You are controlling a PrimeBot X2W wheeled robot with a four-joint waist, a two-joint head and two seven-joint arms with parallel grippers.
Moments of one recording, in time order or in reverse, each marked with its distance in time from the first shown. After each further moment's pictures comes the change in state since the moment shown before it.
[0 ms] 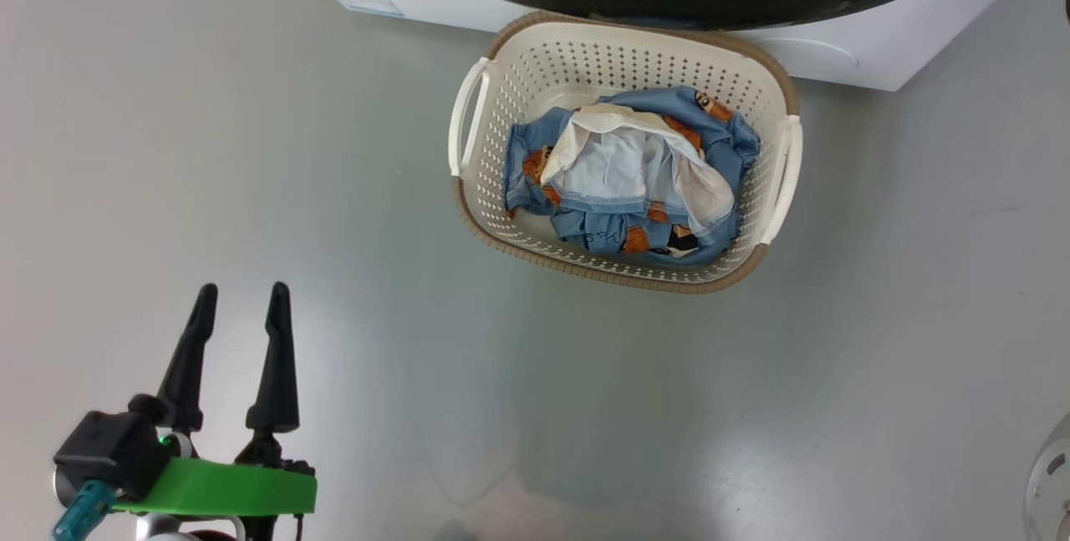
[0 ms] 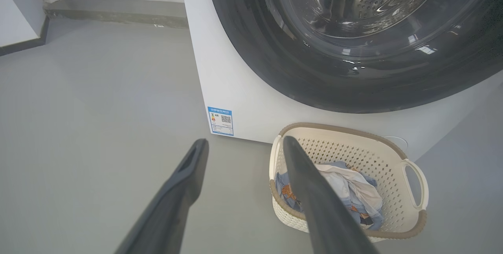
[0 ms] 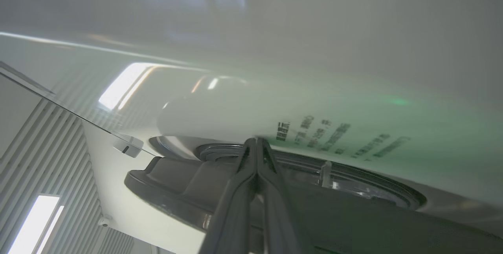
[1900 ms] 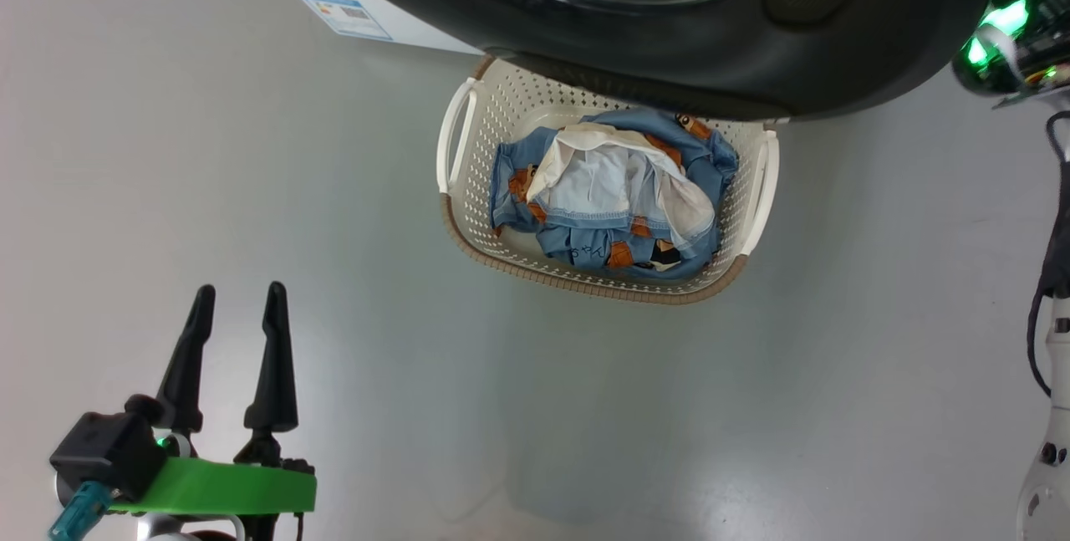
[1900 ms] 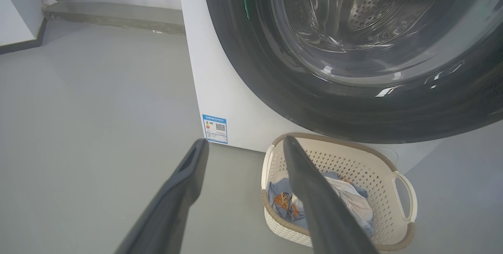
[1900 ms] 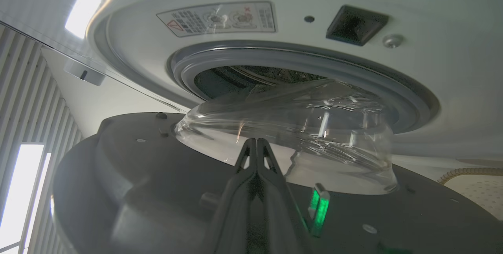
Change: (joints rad) left arm 0.001 -0.001 -0.009 -0.002 -0.026 0.019 0.000; right arm 0.049 -0.015 0.202 0.033 0.016 0.000 0.131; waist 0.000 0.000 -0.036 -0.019
